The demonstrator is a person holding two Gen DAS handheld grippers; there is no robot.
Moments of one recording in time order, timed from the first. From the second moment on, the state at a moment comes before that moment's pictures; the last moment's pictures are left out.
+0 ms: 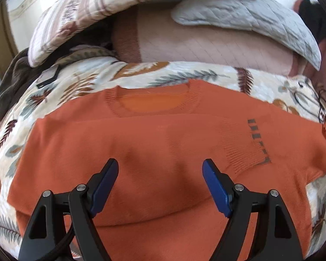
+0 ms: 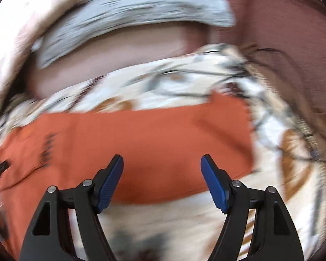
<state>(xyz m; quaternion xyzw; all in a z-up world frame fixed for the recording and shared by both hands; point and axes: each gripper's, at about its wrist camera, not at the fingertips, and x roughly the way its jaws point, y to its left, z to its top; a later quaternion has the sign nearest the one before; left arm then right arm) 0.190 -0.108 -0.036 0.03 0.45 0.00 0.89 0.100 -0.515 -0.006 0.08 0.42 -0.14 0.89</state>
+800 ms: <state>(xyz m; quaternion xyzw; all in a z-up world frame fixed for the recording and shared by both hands) 0.181 -0.060 -0.034 -0.01 0.47 -0.04 0.88 0.154 -0.397 0.046 0.04 0.39 0.01 0.92</state>
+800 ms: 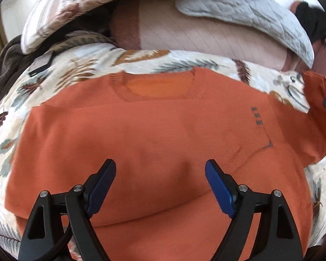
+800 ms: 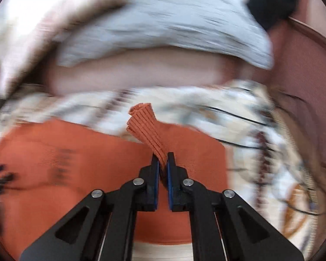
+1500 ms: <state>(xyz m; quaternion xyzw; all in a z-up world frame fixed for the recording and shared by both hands) 0.201 -0.005 -0.034 -0.08 0.48 -0.04 0.87 0.156 -0.226 -0.016 0.08 0.45 0.19 0.87</state>
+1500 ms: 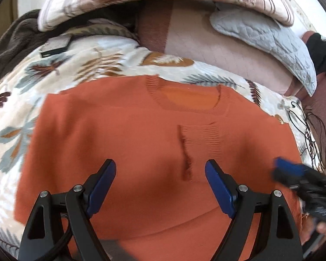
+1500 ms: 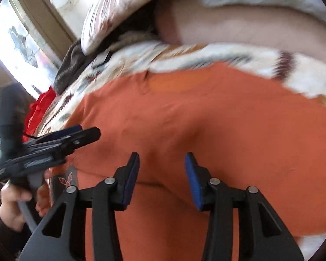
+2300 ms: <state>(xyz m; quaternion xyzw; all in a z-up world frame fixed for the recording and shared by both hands) 0.181 -0.018 -0.007 0.01 0.38 0.05 0.92 0.150 -0.330 -0.013 0.09 0.41 0.04 0.91</state>
